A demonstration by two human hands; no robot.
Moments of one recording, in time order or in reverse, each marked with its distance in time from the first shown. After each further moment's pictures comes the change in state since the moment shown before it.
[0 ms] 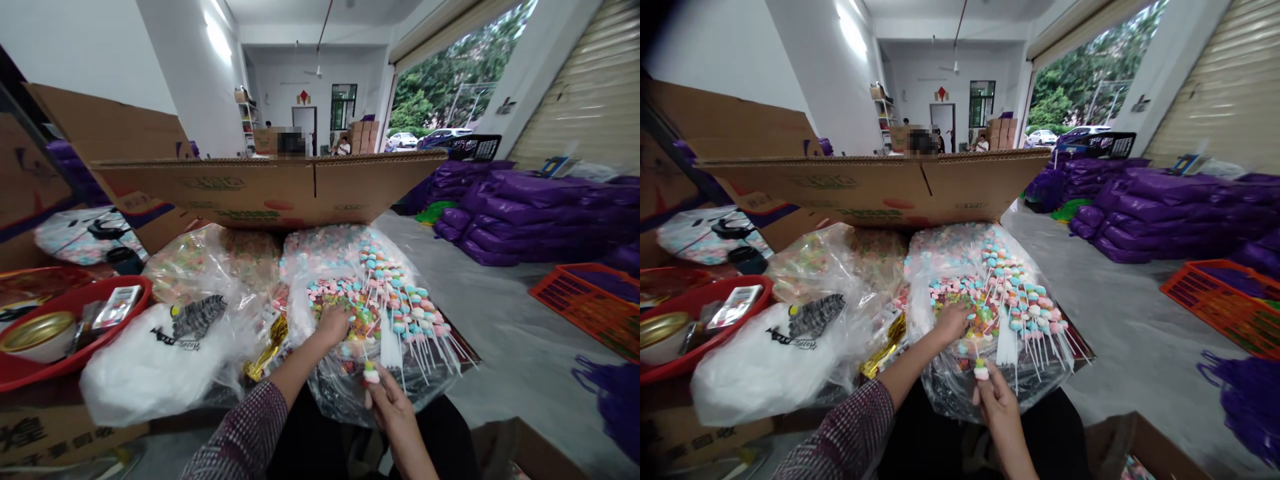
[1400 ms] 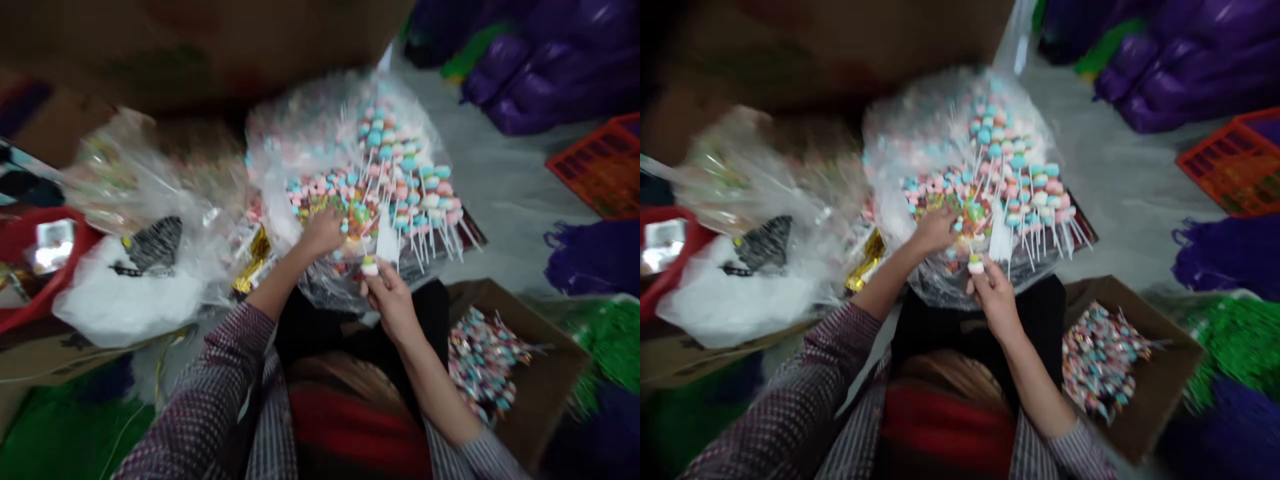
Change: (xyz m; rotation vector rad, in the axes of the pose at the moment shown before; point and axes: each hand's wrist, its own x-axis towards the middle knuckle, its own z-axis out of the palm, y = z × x) left_hand -0.009 0.015 -0.014 -0.005 -0.058 0.003; right_hand -0.012 -0.032 0.000 0.011 -0.003 0.007
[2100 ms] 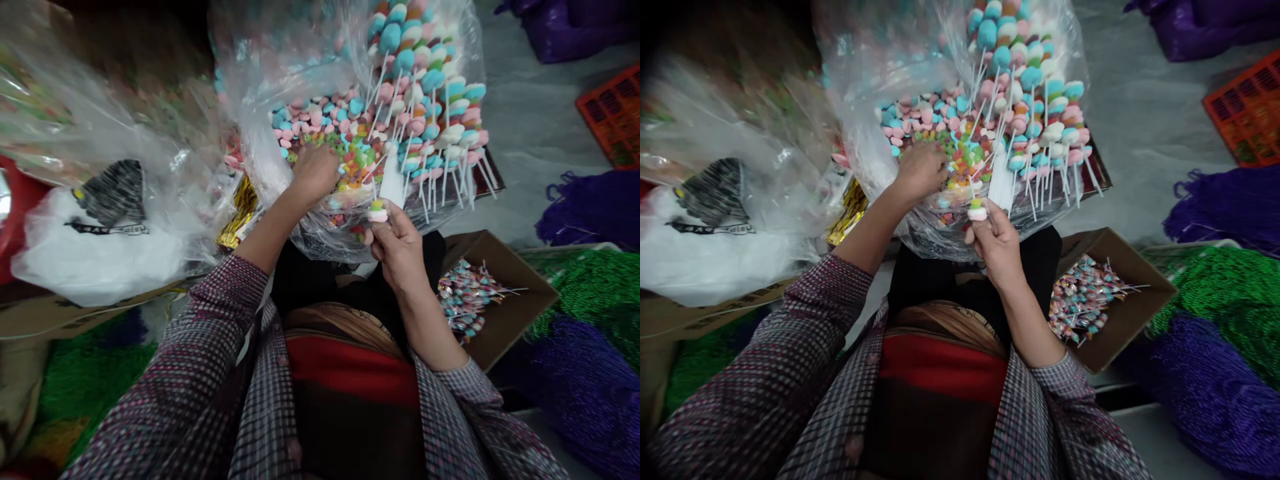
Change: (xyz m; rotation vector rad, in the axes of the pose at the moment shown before) left_hand 0.012 -0.004 -0.001 0.008 0.005 -0.077; right_hand 0.006 -0.003 -0.007 -0.032 -0.013 -0.116
